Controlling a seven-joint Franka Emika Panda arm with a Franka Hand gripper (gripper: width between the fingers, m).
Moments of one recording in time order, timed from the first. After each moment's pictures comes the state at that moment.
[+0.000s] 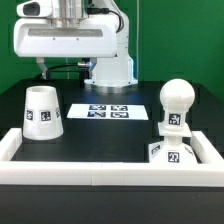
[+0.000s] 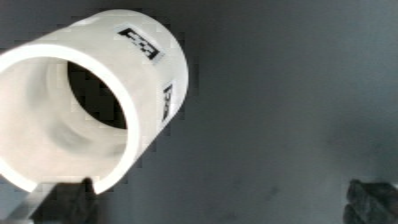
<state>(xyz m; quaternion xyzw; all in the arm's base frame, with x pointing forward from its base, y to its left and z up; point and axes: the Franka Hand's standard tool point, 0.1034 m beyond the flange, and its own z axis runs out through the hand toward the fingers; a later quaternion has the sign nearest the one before) 0.454 -0.111 0.122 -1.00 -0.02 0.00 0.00</state>
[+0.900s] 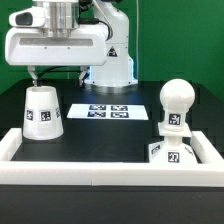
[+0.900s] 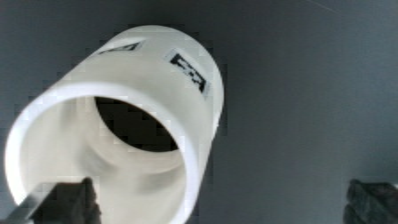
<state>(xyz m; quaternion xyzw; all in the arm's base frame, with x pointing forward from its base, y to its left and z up) 0.440 -0.133 0.100 -1.00 -0.07 0.01 -0.01</state>
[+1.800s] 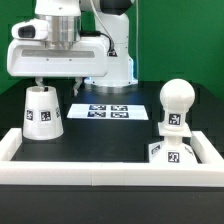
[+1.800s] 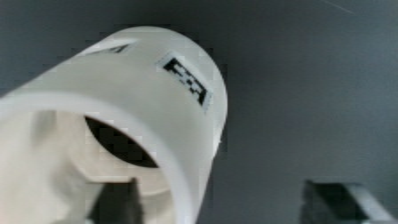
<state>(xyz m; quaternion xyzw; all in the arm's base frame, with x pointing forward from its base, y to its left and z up) 0.443 -0.131 0.080 -1.00 -0.08 0.02 -0.02</state>
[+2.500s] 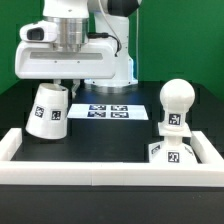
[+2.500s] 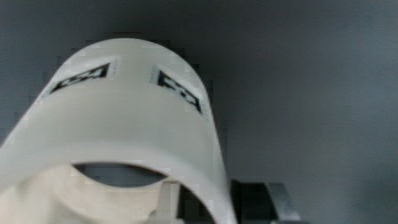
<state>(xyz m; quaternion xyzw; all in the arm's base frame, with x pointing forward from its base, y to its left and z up) 0.449 -0.105 0.081 -1.00 -0.08 0.02 -0.02</state>
